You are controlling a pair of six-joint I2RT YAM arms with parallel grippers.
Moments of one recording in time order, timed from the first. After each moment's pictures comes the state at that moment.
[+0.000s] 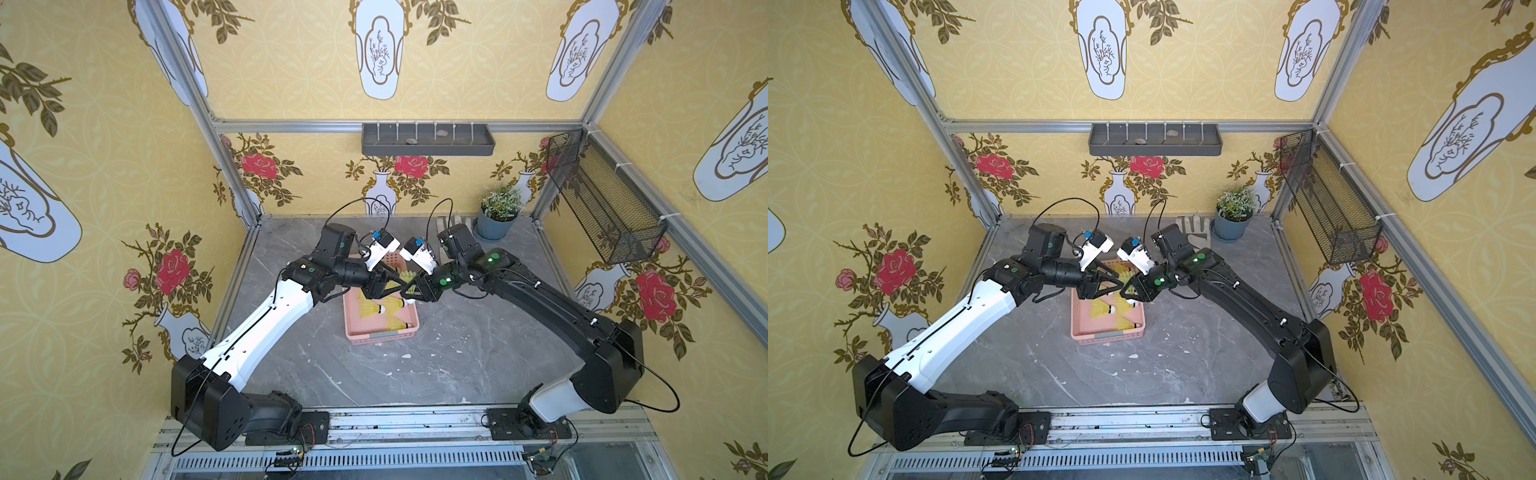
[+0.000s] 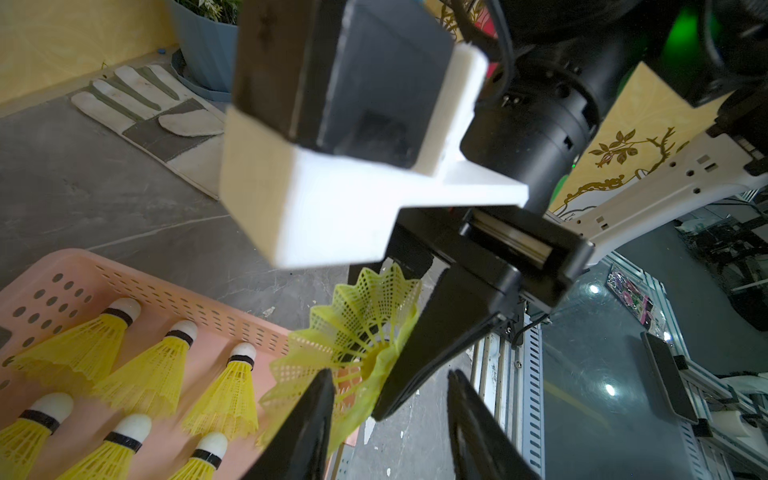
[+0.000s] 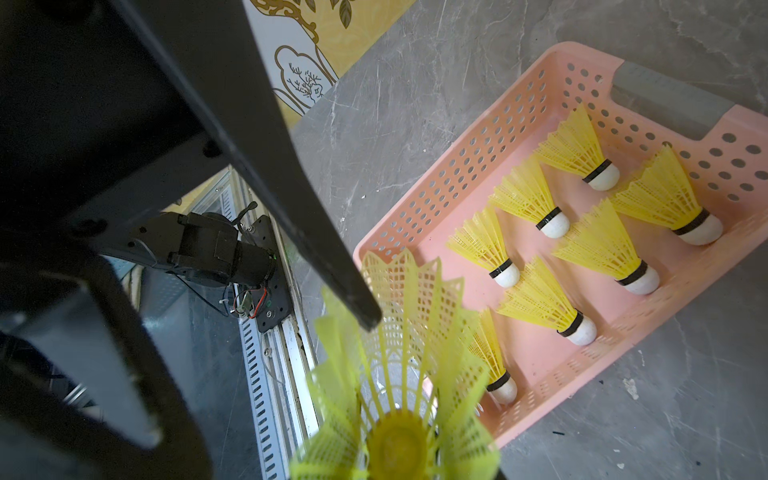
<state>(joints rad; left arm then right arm) -0.54 1.37 1.25 -0.58 0.77 0.08 0.73 1.52 1.37 -0.72 -0.65 -0.04</state>
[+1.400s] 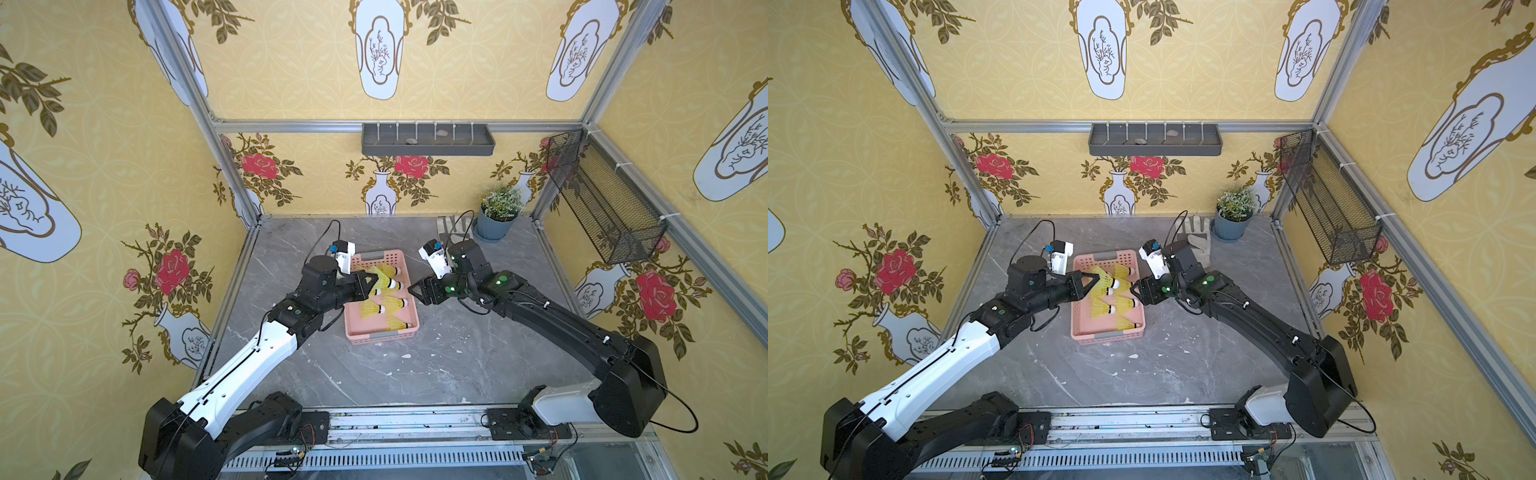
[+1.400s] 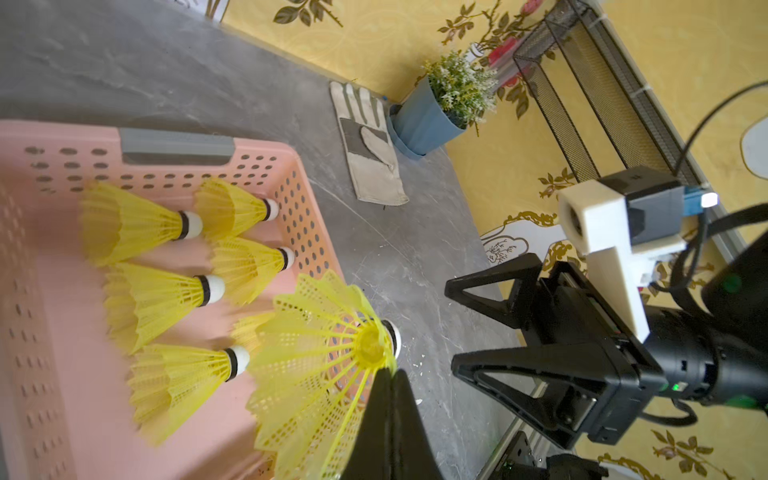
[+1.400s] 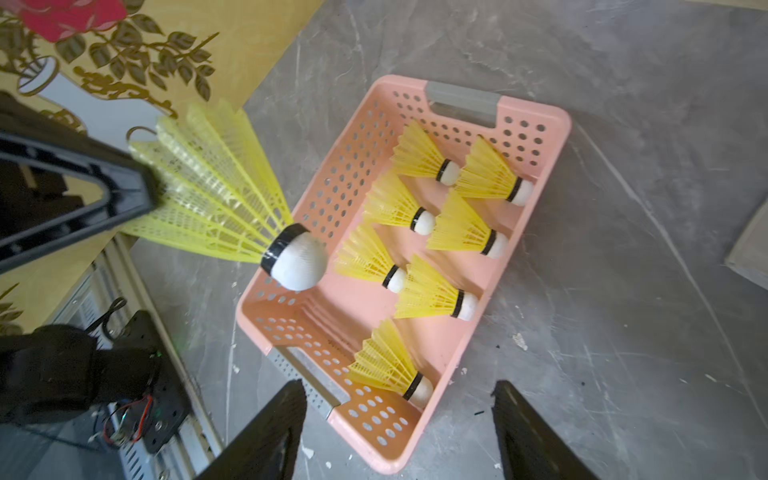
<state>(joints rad) -0.54 1.09 0.83 -0.18 0.27 -0.73 0.73 1.37 1.08 -0.42 -0.26 0.21</state>
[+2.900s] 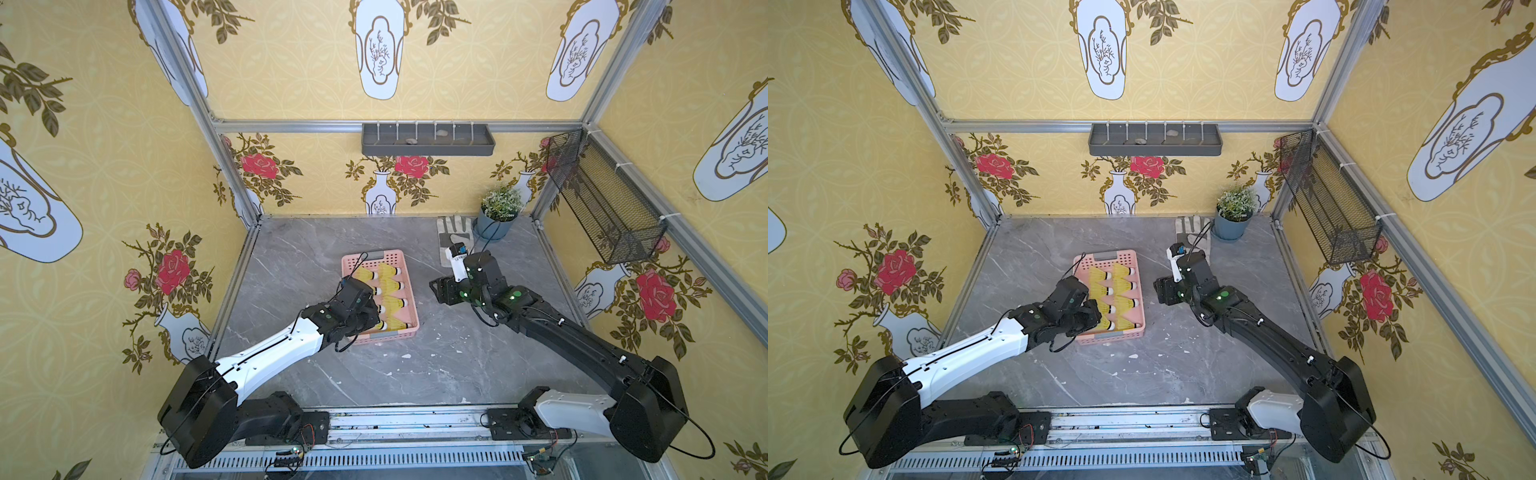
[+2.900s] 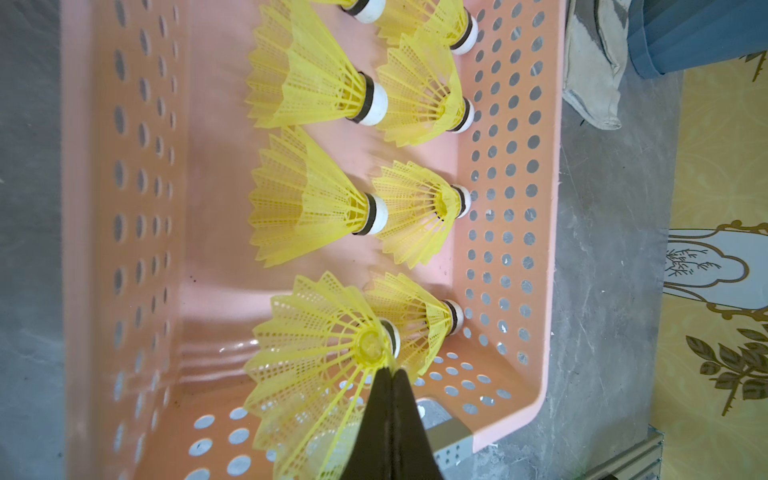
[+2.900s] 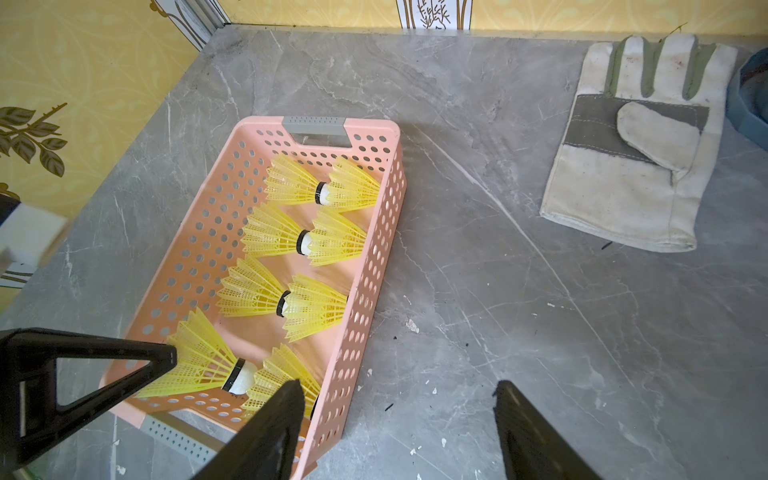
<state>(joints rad) -0.73 1.27 0.77 -0.40 -0.02 -0.98 0.67 1.24 0.91 -0.34 -0.02 0.28</state>
